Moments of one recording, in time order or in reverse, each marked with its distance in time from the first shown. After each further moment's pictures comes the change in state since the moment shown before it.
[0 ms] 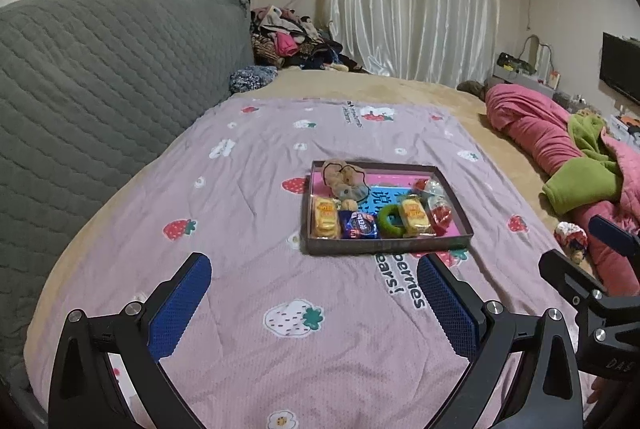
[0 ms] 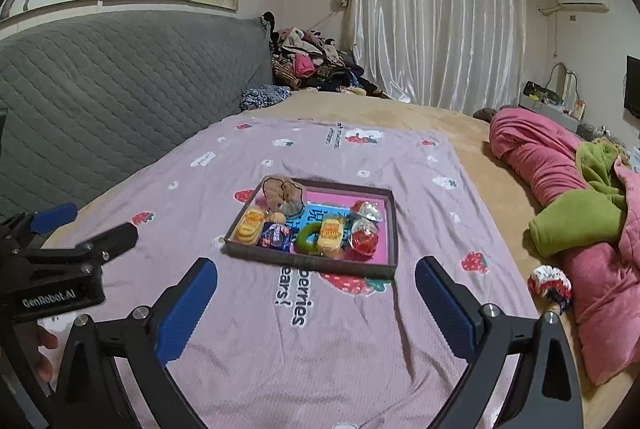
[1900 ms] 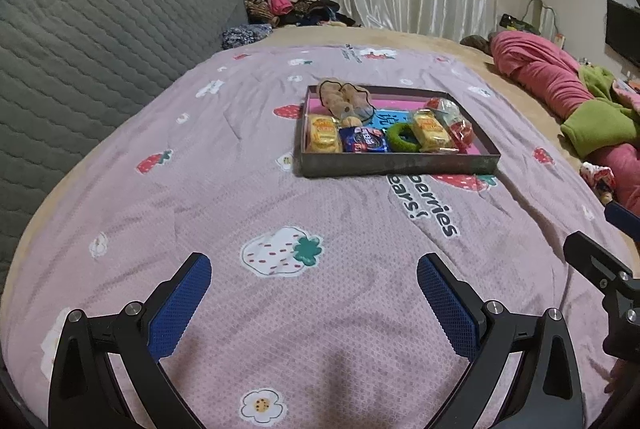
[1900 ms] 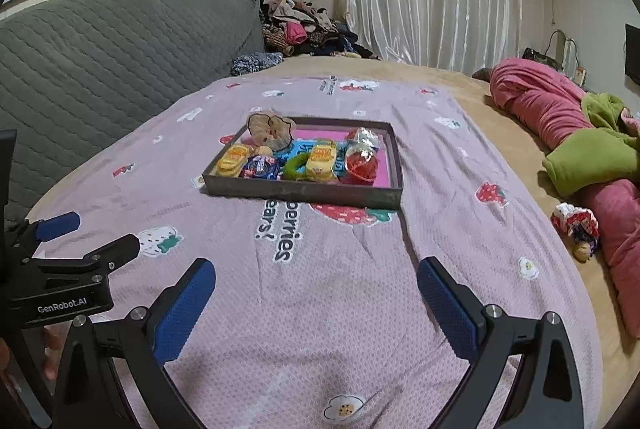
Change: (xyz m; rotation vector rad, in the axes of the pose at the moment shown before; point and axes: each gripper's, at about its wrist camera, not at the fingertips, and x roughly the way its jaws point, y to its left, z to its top) left arm 0.080 -0.016 -0.087 0.038 0.121 0.018; right arm 0.054 -0.021 -0.084 0.052 0.096 0.013
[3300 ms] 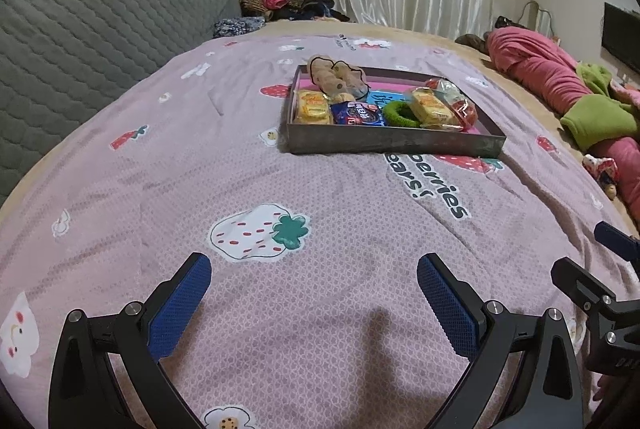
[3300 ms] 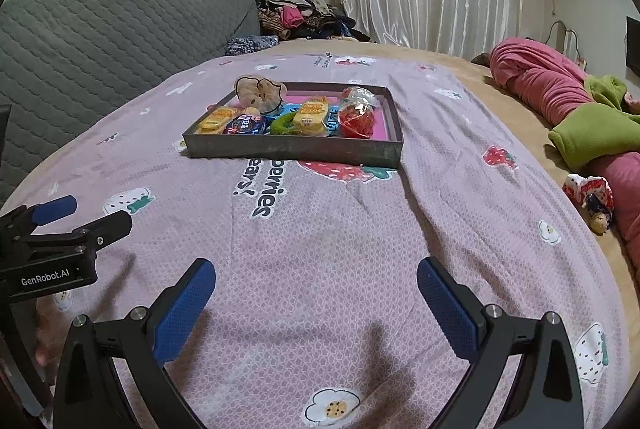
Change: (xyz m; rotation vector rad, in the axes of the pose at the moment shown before) left arm 0.044 -0.005 -0.027 -0.017 -0.008 -0.035; right arm 0.041 -0.009 -0.043 -0.003 0.031 -0.012
